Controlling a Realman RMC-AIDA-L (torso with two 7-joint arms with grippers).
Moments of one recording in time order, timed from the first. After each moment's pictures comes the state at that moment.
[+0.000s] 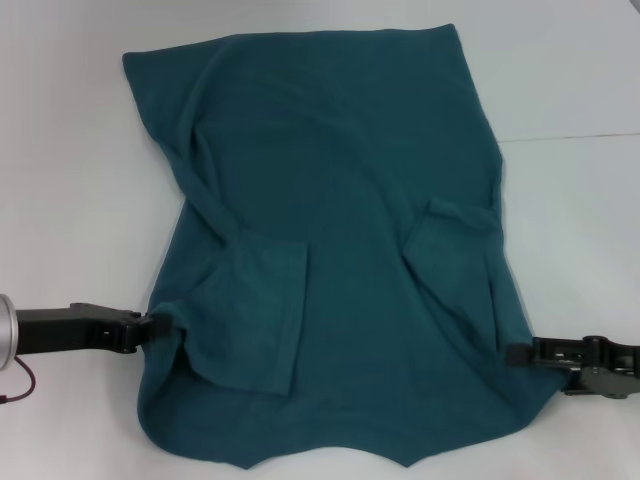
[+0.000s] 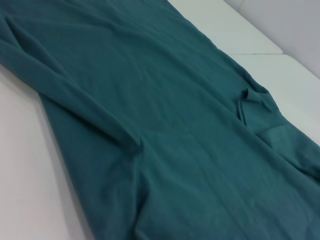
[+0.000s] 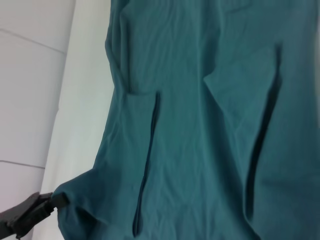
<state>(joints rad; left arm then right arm) -0.57 -2.13 0.64 0.85 2.35 1.39 -1.95 0.47 1.93 -0.53 -0.48 -2.22 -1.53 2.25</state>
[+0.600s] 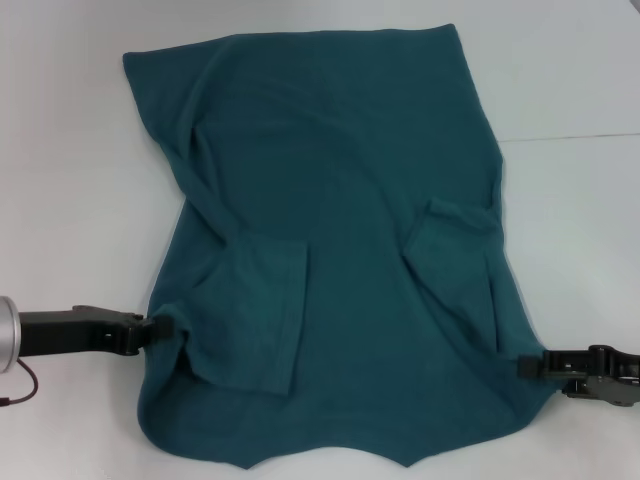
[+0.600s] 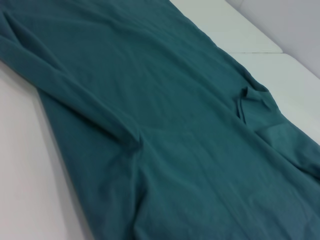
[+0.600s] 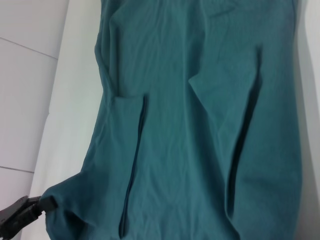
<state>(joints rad) -0.57 -2.13 0.64 0.84 2.35 1.38 -1.95 0.45 1.94 -0.52 -0.48 -2.23 -1.51 2.22</state>
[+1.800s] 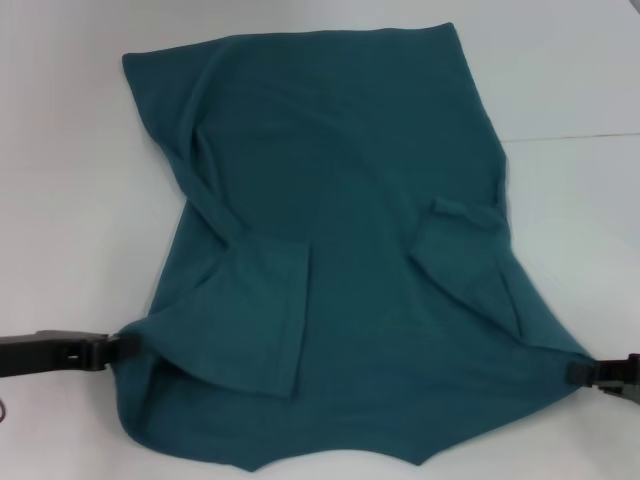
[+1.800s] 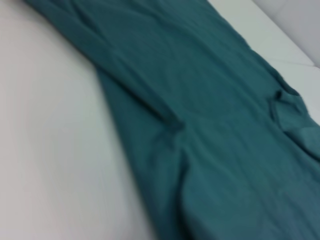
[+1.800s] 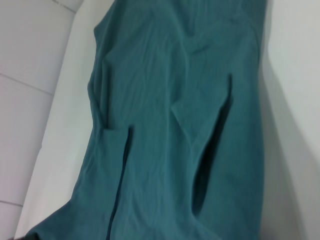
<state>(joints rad) -0.51 -2.13 0.59 0.87 2.36 1.40 -2.01 0.37 1.94 -0.40 -0.49 -2.22 -1.50 2.10</state>
